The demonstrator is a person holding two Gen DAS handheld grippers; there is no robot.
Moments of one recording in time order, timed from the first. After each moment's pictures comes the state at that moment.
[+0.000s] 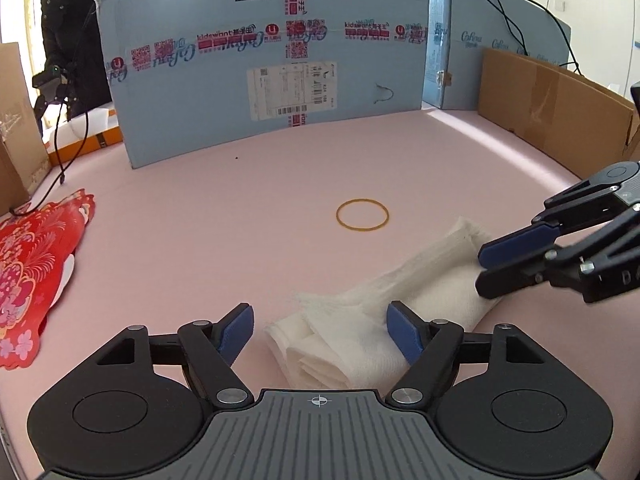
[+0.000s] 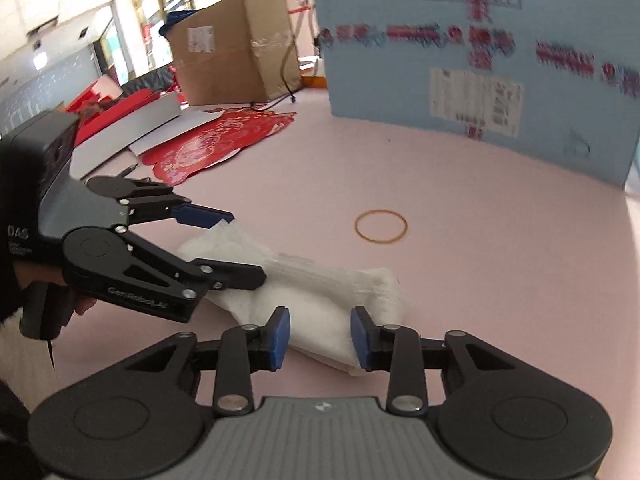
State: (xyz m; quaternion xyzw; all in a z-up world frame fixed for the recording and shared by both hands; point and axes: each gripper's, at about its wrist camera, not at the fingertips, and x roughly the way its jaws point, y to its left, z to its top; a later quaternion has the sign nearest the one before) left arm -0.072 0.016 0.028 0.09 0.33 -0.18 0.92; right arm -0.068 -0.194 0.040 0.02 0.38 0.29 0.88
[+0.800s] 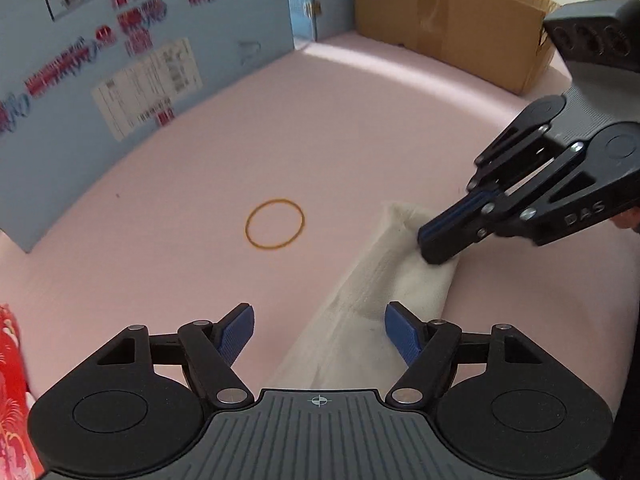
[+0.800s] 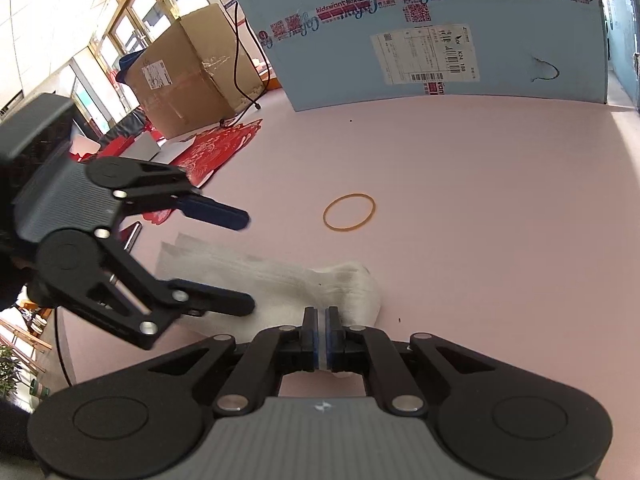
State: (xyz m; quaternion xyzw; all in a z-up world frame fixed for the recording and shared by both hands) left arm -0.009 -0.017 0.031 0.22 0.42 -0.36 0.80; right arm -0.054 -0.214 0.034 0.10 0.41 0.30 0.85
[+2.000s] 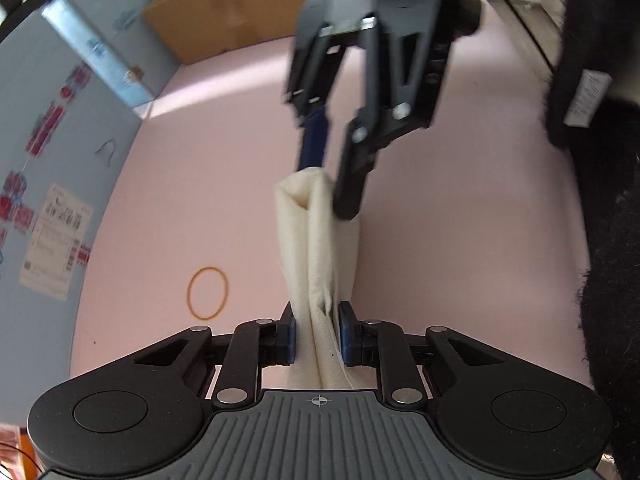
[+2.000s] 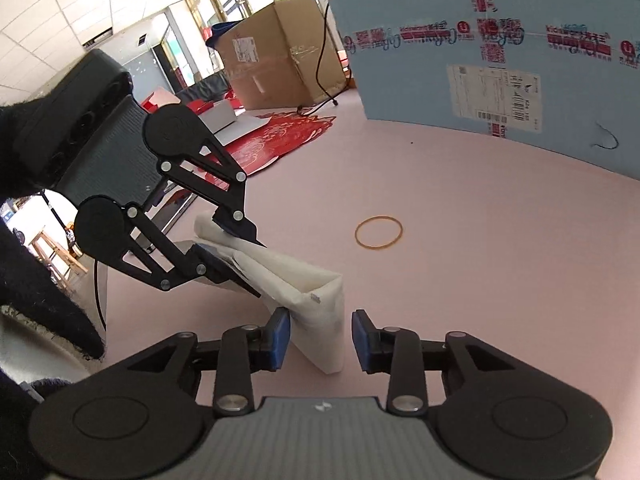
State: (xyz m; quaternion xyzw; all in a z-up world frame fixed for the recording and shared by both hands) left arm -0.081 -0.061 0.031 0.47 0.32 -0.47 0.67; right arm -0.043 -0.232 0.054 -0.01 0.38 0.43 0.82
